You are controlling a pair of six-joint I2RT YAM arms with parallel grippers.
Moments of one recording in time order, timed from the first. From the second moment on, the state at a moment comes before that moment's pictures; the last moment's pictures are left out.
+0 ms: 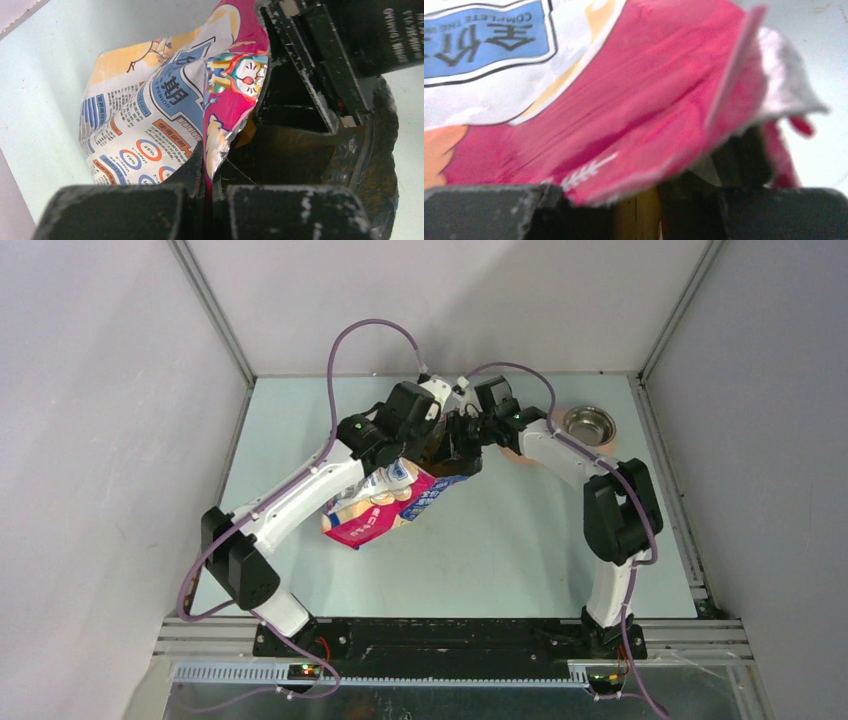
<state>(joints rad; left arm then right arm) -0.74 1.60 1.59 -0.74 -0.32 -0.02 0.50 1.88 1.50 -0.42 -0.59 0.48</state>
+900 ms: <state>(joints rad) -0.58 1.39 1.34 -0.57 0.04 0.12 0.53 1.94 1.22 0.42 -0.96 1.09</state>
